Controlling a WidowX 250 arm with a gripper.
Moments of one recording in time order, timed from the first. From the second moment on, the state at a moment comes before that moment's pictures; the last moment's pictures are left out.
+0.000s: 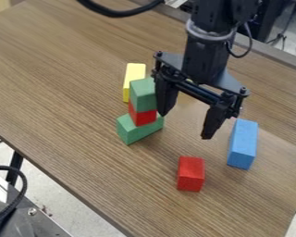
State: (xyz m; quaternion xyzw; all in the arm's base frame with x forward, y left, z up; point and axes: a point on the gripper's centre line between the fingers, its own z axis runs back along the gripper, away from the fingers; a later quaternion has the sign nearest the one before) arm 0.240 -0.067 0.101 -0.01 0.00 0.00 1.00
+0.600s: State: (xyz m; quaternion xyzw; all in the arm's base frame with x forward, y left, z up) arm 0.250 -0.071 0.104 0.04 0.01 -0.04 1.00
